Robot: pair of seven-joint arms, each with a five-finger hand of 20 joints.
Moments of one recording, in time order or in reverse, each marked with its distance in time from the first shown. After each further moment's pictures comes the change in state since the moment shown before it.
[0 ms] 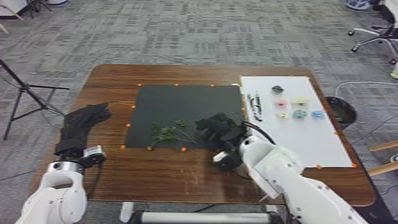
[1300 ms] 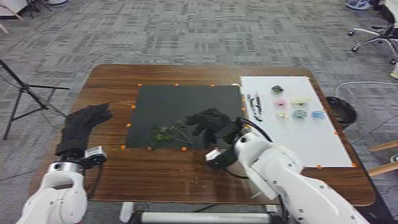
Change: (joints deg) left arm 0.2 0.0 0.2 -0.2 0.0 -0.2 0.0; right arm 1.7 0.2 -2.1 -3.1 3.3 1.7 -3.2
